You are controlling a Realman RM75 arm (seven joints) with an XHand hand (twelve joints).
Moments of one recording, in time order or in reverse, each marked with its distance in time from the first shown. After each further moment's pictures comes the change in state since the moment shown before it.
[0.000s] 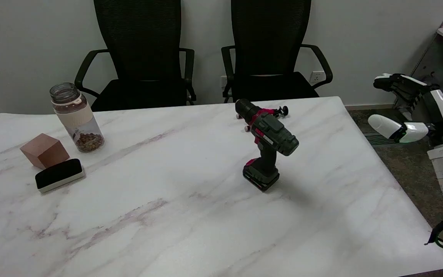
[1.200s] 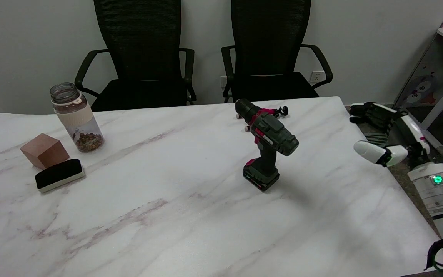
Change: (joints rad) arm -0.040 -0.054 -0.032 -0.002 -0.066 -0.098 0.080
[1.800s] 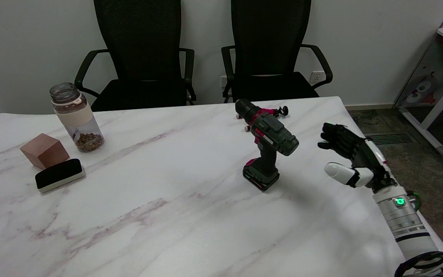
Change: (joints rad) arm 0.046 -0.184 -0.062 -0.017 -0.063 -0.071 0.000
